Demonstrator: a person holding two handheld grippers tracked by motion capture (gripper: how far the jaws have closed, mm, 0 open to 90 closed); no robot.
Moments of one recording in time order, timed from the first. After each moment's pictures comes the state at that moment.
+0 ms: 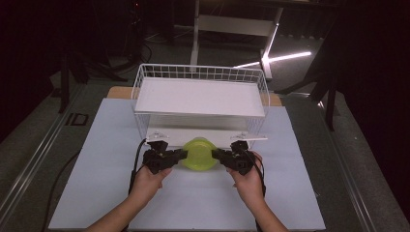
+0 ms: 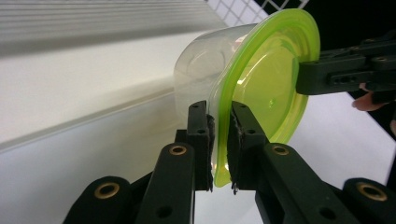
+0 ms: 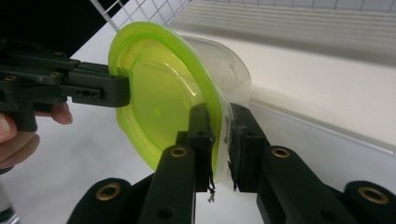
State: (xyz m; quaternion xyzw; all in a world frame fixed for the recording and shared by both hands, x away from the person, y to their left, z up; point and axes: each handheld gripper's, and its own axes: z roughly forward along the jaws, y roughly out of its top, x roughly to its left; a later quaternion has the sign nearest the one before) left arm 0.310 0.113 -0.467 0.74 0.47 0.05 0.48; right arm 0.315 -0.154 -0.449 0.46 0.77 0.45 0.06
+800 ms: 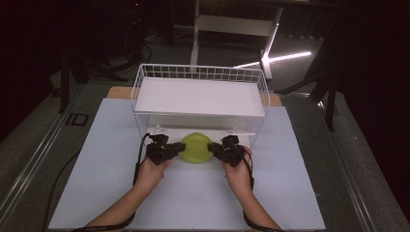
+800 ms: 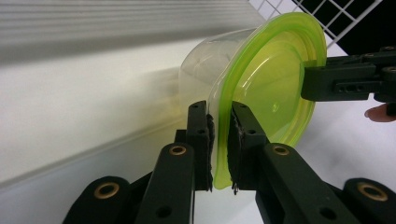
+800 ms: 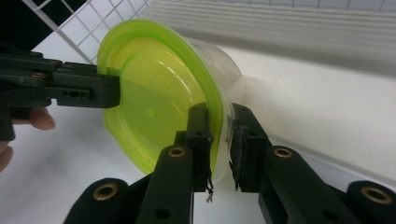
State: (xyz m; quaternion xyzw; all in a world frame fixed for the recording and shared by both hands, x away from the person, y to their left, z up) left arm 0.348 0.114 -0.498 0.74 0.49 0.07 0.46; right arm 0.353 -0.137 -0.484 0.47 0.76 0.43 0.09
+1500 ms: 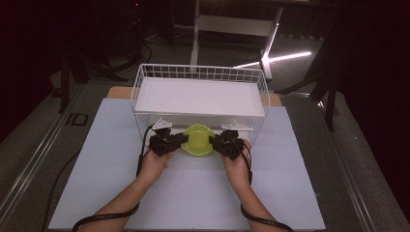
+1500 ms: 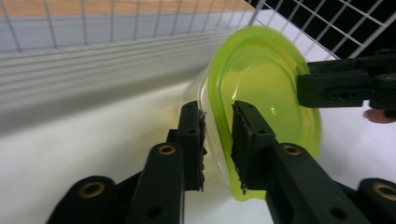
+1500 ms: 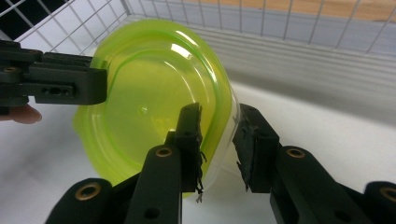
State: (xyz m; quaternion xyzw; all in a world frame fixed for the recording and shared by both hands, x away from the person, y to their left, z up) left arm 0.371 0.113 -0.499 0.73 0.46 0.10 0.50; right arm 0.372 -0.134 -0.482 0.47 0.76 0.43 0.15
